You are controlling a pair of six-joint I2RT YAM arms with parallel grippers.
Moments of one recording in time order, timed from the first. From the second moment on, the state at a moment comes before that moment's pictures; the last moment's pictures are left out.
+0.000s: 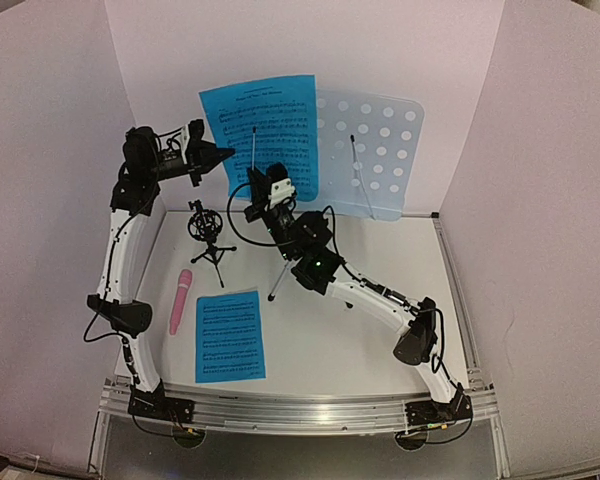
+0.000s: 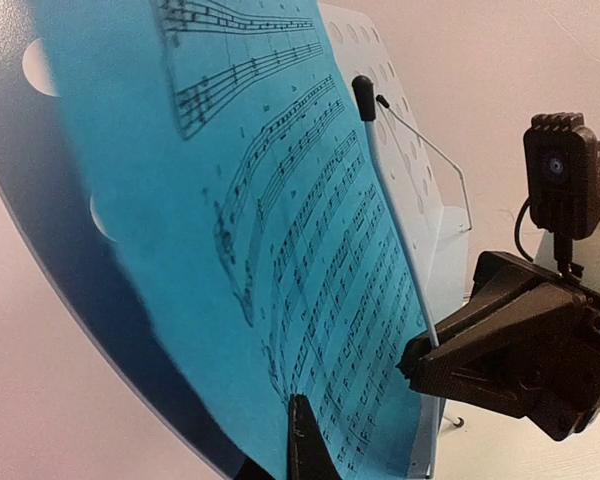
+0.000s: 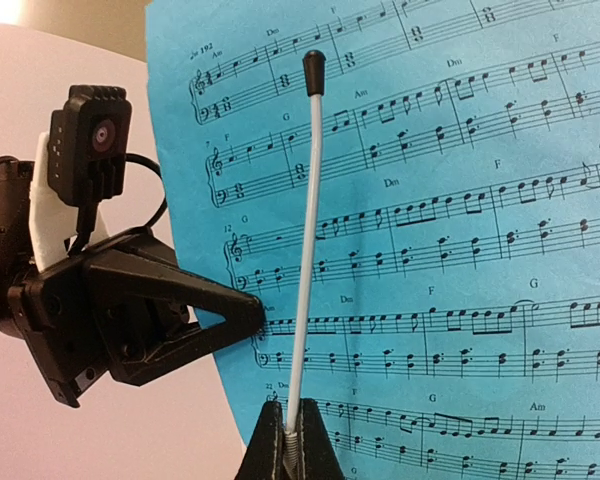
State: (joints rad) left arm -0.27 1.99 2.62 -0.54 1.04 0.28; right arm 1.02 2.26 2.37 0.46 0.37 -0.17
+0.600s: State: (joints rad) left arm -0.30 2.00 2.64 -0.53 0.98 0.35; right arm 1.02 2.26 2.37 0.46 0.37 -0.17
